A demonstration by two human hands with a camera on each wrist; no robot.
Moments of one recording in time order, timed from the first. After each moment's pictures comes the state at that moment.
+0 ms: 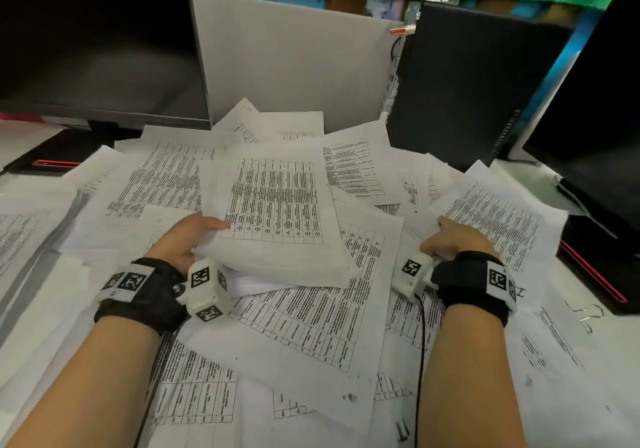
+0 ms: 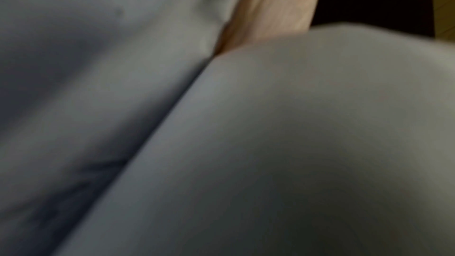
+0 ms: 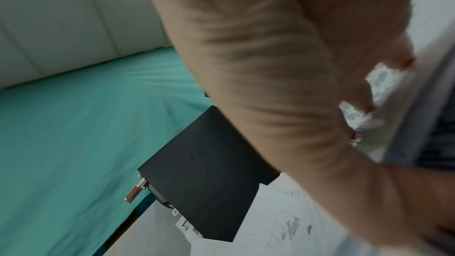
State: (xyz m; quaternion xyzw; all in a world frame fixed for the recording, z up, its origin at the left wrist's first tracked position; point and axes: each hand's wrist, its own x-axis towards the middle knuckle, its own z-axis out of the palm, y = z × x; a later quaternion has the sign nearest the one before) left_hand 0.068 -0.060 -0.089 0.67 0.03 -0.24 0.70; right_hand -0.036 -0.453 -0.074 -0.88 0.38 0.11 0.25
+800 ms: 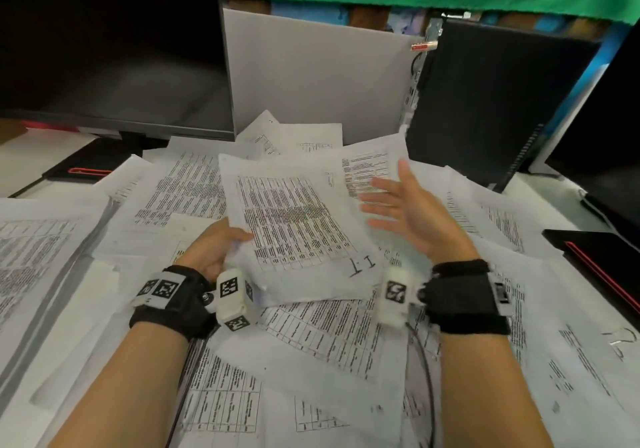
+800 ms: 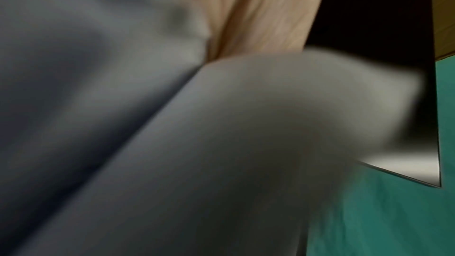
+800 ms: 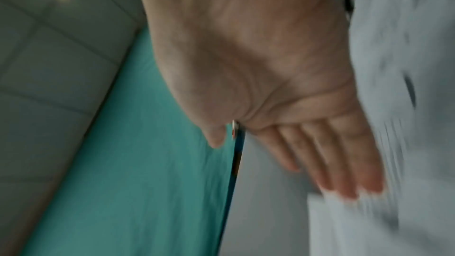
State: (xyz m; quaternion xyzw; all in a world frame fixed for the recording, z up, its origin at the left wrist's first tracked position) left_hand 0.069 -0.061 -0.090 0.72 0.02 -0.22 0.66; right_hand -0.021 -0.336 -0.008 -0.72 0.12 -0.01 0.68
